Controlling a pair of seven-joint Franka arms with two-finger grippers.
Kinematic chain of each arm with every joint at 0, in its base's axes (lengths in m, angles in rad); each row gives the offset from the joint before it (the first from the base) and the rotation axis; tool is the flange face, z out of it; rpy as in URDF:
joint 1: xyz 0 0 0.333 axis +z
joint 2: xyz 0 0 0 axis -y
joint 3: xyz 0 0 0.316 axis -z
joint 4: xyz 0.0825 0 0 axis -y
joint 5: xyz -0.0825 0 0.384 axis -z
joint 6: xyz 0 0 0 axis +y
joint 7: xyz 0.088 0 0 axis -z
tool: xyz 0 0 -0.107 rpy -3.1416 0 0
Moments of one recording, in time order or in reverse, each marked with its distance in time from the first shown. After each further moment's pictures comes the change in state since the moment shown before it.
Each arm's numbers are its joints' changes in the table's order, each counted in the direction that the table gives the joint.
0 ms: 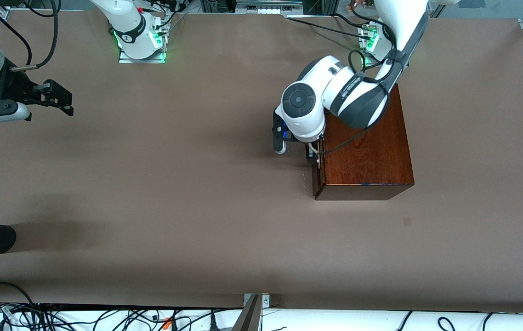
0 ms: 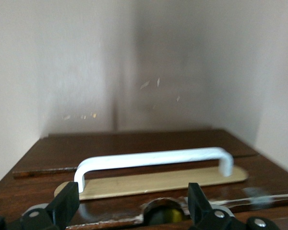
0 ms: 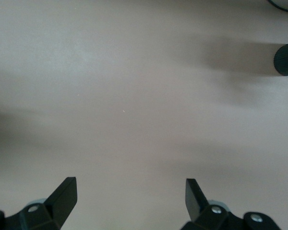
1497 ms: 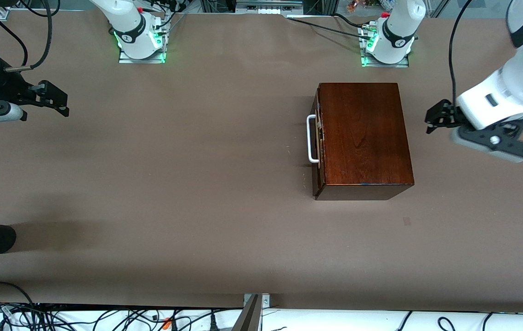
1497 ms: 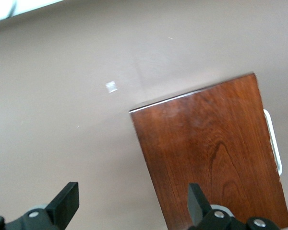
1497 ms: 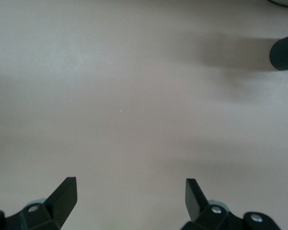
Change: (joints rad) left arm 0.357 0.381 -0.179 0.039 0.093 0.177 -0.755; right arm -0.012 -0.001 0.004 0.004 0.000 0.012 0.027
